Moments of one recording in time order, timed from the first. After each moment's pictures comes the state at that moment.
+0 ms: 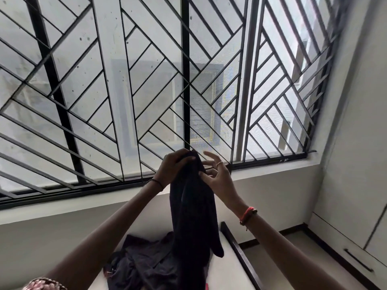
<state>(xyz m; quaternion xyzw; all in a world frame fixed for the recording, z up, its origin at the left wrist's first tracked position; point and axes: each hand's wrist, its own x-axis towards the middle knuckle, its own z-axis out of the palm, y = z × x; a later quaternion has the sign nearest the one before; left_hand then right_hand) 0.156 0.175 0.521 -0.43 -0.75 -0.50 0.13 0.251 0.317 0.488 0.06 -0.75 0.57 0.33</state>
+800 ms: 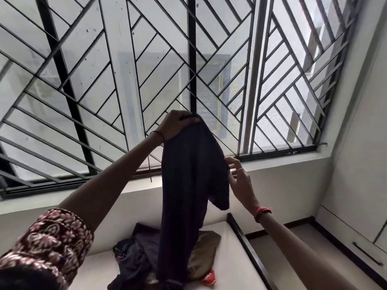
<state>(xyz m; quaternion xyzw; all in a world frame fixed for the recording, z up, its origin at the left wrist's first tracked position) 0.126 0.179 0.610 -0.43 -0.78 -0.42 0.15 0.255 0.370 0.434 0.02 -0.82 0.38 0.43</state>
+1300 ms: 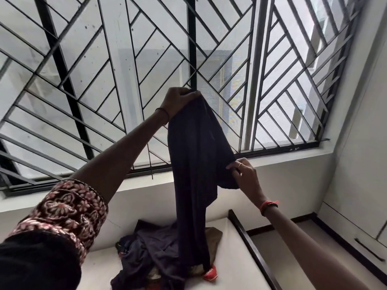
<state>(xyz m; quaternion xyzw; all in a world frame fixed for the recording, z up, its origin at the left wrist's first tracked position) 0.120 0.195 0.653 -0.36 -0.77 -0.51 0.15 0.247 0.393 0.432 -0.02 -0.85 0.30 0.44</state>
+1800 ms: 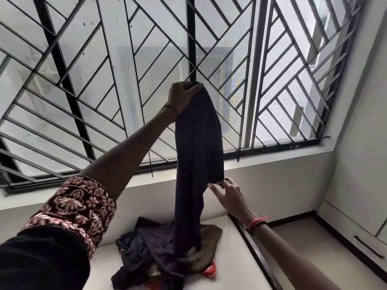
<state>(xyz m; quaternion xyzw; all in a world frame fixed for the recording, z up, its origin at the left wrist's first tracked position) 0.116 0.219 0.648 -0.32 -0.74 -0.56 0.19 0.268 0.342 0.389 -0.05 -0.89 0.35 0.30</state>
